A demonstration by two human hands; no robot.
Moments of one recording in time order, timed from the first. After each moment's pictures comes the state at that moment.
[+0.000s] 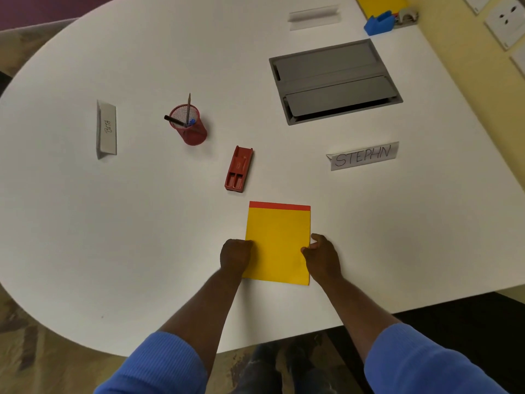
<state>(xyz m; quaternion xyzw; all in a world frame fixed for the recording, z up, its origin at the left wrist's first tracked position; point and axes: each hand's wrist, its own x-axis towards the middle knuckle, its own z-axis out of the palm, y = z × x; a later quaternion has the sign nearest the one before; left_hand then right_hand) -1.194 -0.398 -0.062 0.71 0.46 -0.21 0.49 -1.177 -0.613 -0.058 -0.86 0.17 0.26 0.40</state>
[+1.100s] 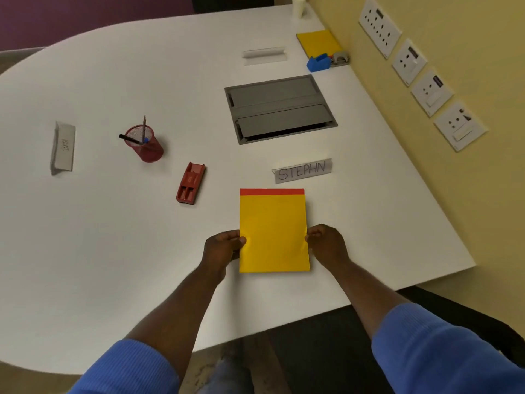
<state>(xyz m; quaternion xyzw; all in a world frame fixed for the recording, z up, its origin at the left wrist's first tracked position) -1.183 -0.500 0.000 0.57 0.35 -0.15 0.72 -1.136 -0.764 0.019 -0.88 0.13 0.19 0.42</state>
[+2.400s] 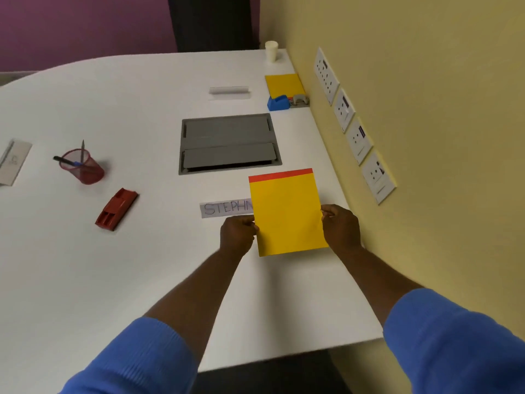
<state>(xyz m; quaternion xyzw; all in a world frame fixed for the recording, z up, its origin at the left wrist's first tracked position) -1.013 -0.783 0.042 0.77 0.28 -0.04 0.57 -0.954 -1.021 0.068 -0.92 0.05 0.03 0.39</state>
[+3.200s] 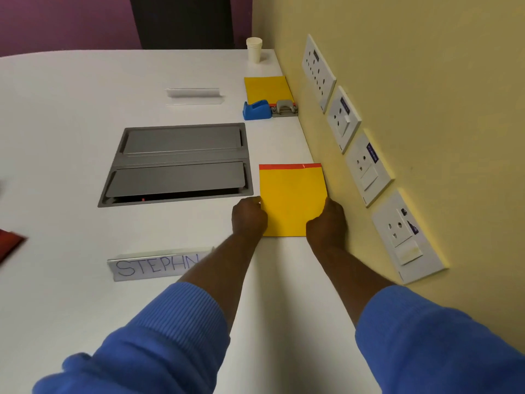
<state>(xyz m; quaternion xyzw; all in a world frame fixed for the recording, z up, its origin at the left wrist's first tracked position) -0.730 -0.863 -0.082 0.86 0.24 0.00 0.44 -0.715 -1.033 -0.077 -0.93 0.08 -0.01 0.35</state>
